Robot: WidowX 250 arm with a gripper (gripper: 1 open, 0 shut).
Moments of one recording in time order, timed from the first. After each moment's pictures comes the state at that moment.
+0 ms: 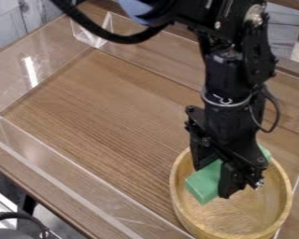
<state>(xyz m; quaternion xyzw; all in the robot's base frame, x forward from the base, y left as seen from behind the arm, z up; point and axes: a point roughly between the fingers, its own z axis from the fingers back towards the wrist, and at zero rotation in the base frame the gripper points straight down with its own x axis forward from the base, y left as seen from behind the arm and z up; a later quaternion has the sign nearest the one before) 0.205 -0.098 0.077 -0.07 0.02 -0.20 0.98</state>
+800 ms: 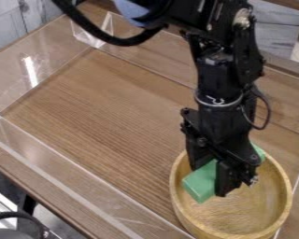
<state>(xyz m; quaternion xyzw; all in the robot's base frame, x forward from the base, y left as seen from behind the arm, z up) 0.210 -0.093 0.071 -0.09 0.02 -0.19 0.98</state>
